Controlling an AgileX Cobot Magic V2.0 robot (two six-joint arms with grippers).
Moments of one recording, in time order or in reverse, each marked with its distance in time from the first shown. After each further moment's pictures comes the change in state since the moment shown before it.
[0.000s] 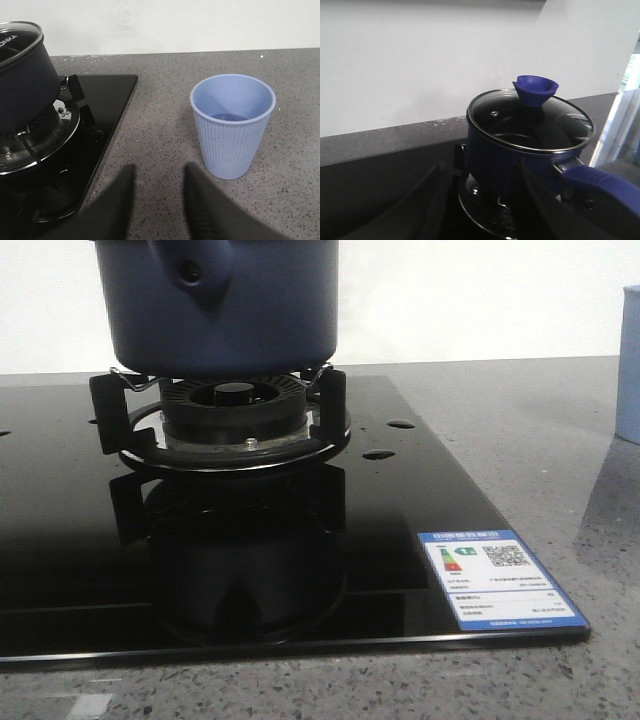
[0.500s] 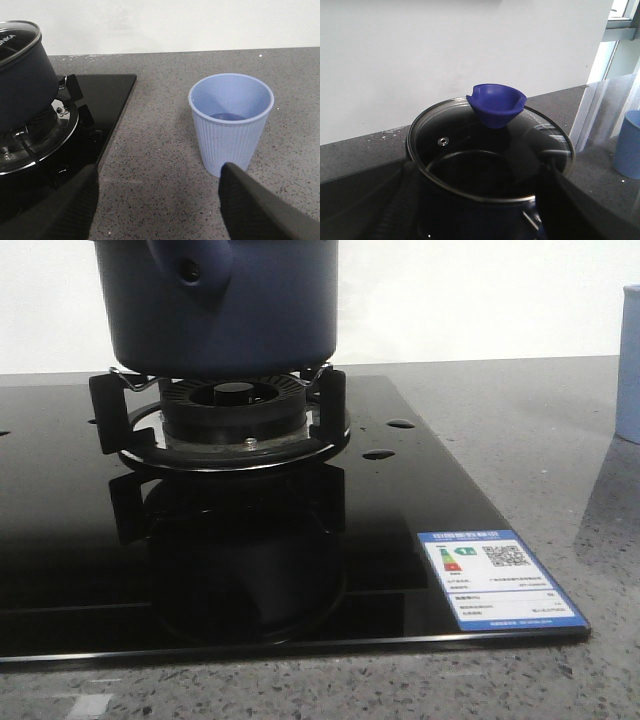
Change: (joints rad) left arm -0.279 0.398 -0.099 0.009 -0.328 0.000; right arm 0.000 0.000 0.000 0.000 0.001 0.000
